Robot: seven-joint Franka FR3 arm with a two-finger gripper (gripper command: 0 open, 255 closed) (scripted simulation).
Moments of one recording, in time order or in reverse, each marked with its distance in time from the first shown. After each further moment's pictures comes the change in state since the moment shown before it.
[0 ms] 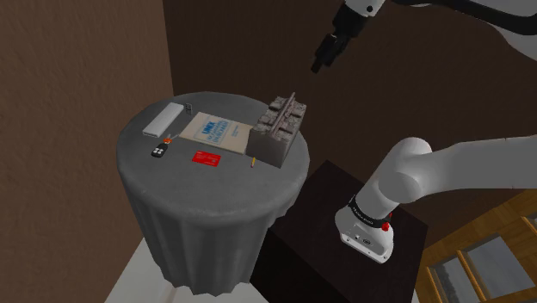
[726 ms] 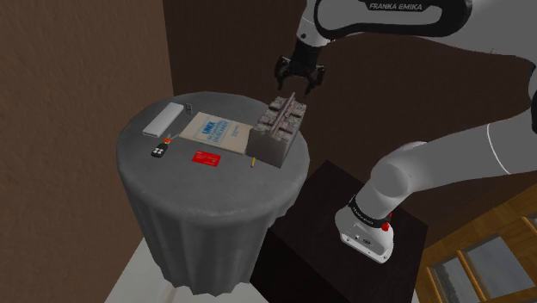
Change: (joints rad) arm -0.259 0.252 0.266 -0.029 0.095 0.142 0.842
